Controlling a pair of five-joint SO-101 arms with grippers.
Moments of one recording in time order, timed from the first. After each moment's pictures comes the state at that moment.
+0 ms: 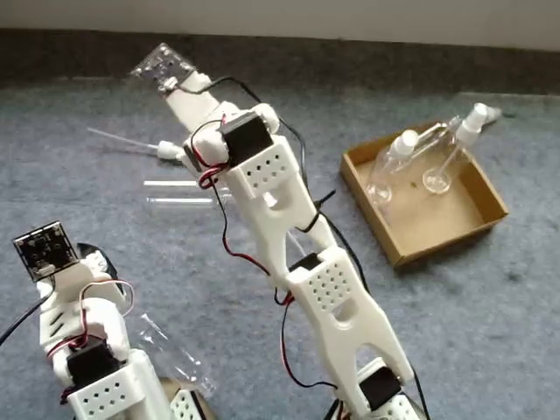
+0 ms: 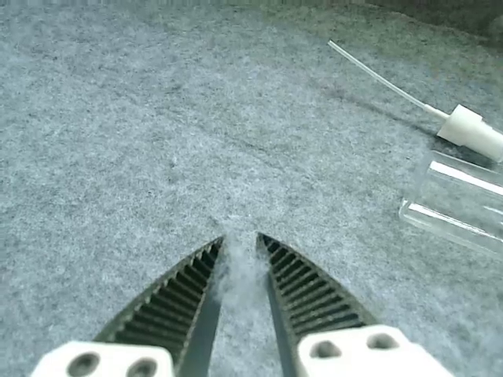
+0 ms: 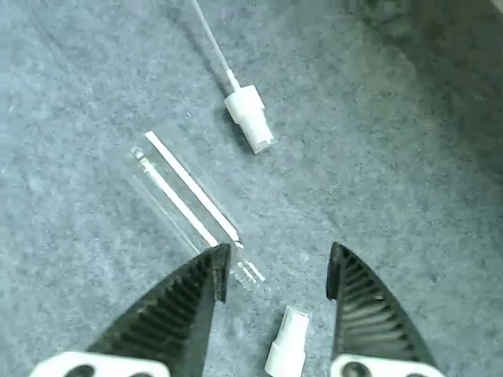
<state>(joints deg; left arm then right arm) -34.2 -103.6 93.3 49.5 4.9 -39.6 53.6 -93.5 100.1 17.2</state>
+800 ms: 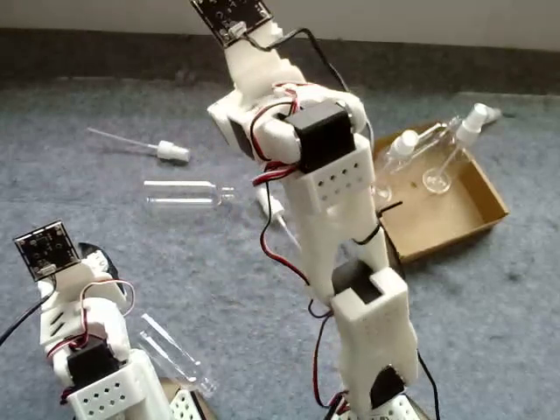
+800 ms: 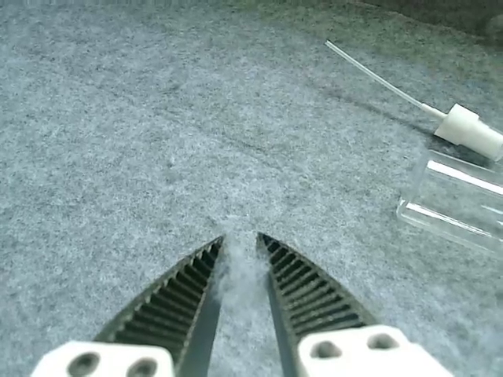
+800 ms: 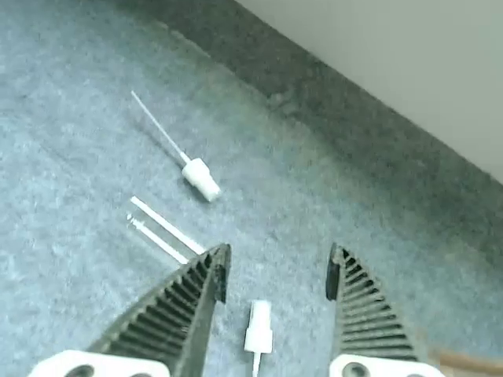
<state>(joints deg) -33.9 -103.6 93.3 49.5 4.9 -34.8 22.5 -74.9 100.4 10.6</state>
